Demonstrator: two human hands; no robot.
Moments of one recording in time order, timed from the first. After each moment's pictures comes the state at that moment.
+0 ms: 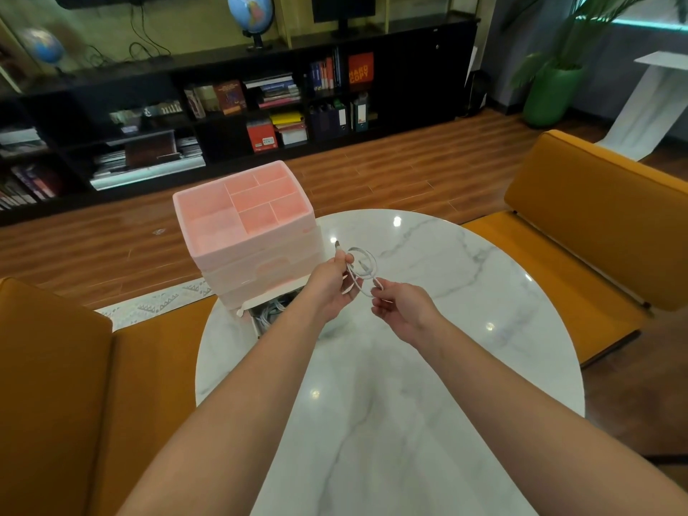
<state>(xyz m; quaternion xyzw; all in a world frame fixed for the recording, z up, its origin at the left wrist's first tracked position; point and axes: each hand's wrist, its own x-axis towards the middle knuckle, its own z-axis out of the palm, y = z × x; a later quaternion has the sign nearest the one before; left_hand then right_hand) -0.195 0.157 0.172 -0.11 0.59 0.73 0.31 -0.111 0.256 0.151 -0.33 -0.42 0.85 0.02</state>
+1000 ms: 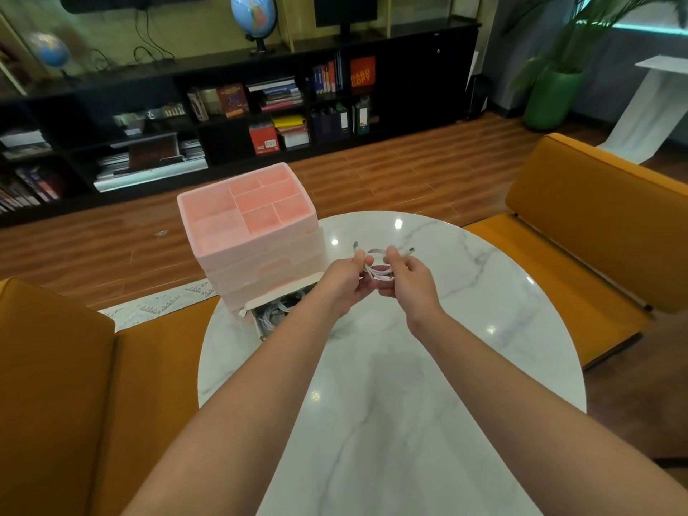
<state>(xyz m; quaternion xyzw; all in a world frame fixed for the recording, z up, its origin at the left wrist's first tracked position) -0.190 0.173 0.177 -0.09 0.63 0.70 0.33 -0.120 0.257 0.166 -0.32 -0.62 0.70 0.14</state>
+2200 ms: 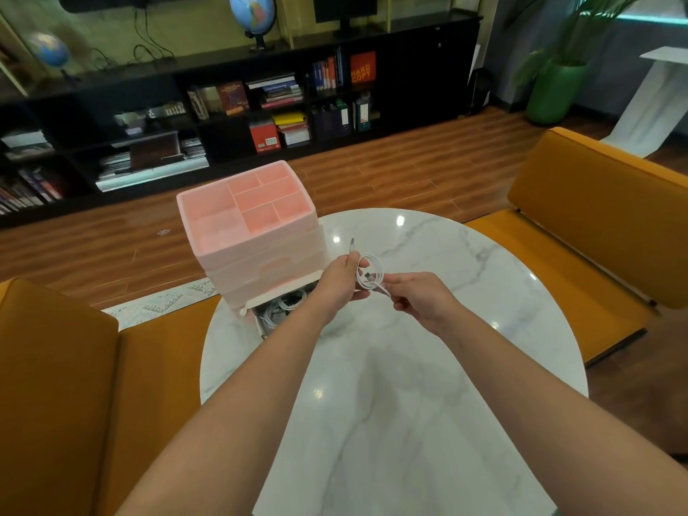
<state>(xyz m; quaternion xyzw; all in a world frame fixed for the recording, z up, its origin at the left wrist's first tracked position) -0.191 0.160 0.167 0.07 0.78 0.57 0.26 -0.106 0.284 0.153 -0.26 -0.63 0.73 0.01</state>
